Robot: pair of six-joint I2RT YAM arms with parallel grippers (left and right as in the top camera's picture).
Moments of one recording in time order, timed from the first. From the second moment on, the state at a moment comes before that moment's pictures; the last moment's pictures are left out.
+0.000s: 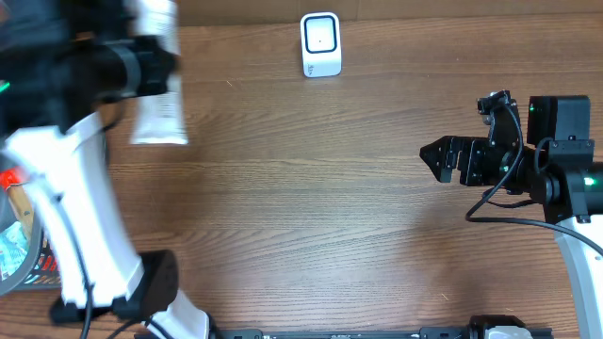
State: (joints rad) left arm 0.05 1.83 2.57 -1.67 0.23 -0.06; right arm 0.00 1.20 1.25 -1.04 -0.47 0.10
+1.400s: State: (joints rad) left arm -0.51 1.92 1.36 -0.76 0.39 -0.45; right arm 0.00 1.20 1.25 -1.04 -0.46 0.10
